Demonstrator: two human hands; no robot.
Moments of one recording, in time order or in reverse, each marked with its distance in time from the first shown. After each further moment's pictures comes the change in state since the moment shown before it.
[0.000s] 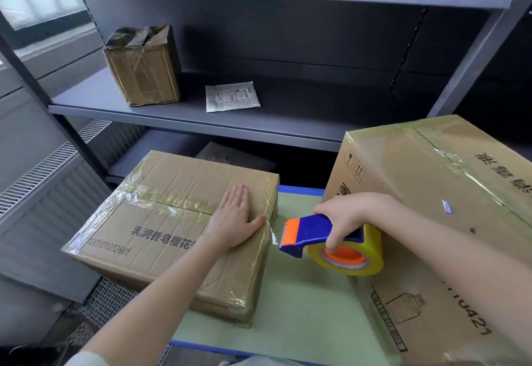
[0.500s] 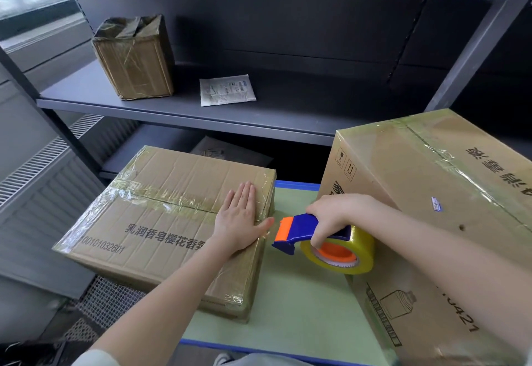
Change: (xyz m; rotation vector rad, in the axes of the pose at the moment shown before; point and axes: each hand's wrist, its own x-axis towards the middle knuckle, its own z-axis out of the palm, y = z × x) left_hand -0.002 0.019 0.012 0.068 0.036 0.019; right_hand 0.017 -0.011 0.008 -0.007 -0.015 0.072
